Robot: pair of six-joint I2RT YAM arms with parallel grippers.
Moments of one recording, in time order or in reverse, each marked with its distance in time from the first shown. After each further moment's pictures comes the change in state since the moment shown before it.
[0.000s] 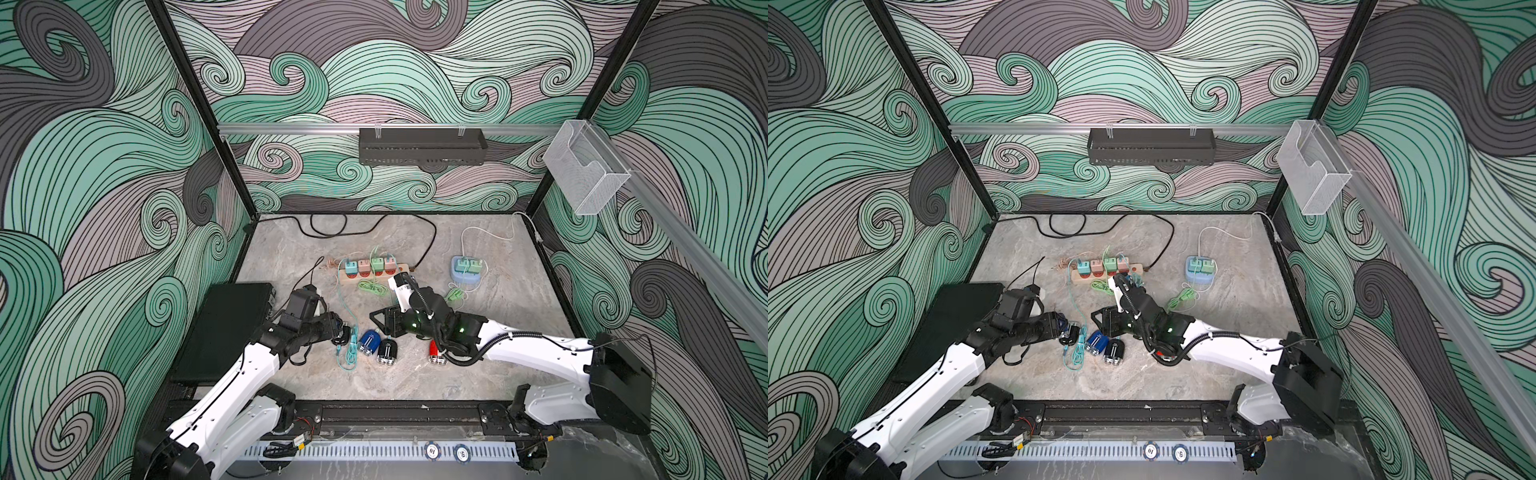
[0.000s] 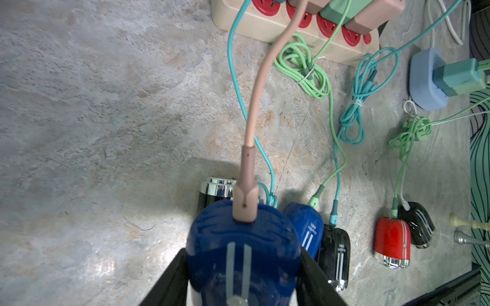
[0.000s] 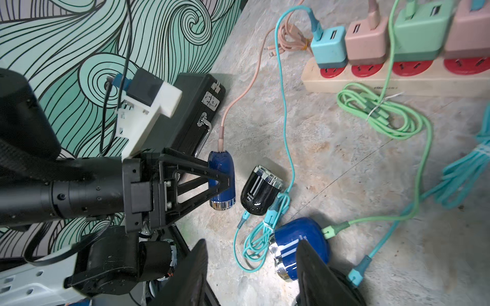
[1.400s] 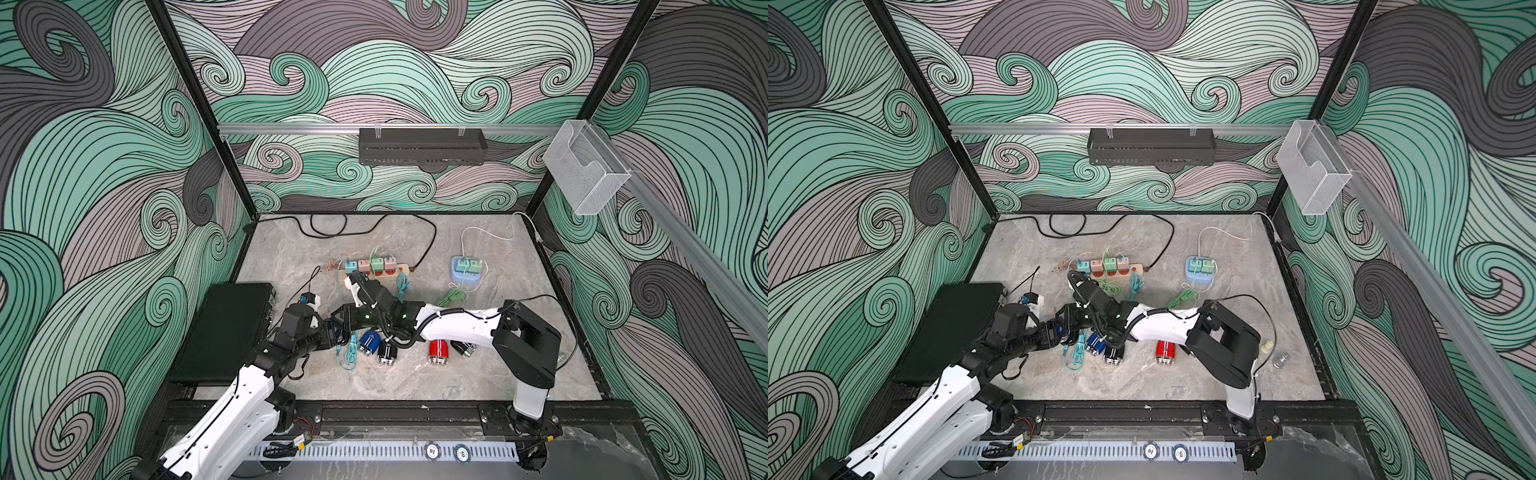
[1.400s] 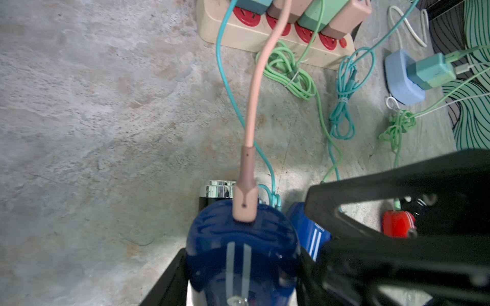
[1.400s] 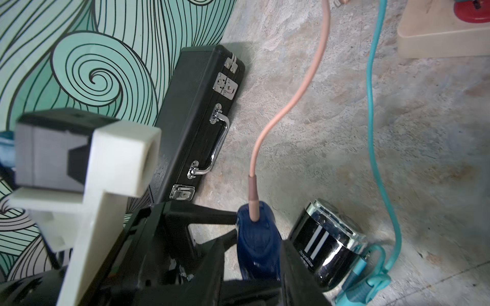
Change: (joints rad) left arm -0.002 -0.155 -0.147 0.117 0.015 0.067; right arm 0.048 0.460 0.362 0.063 -0.106 0.108
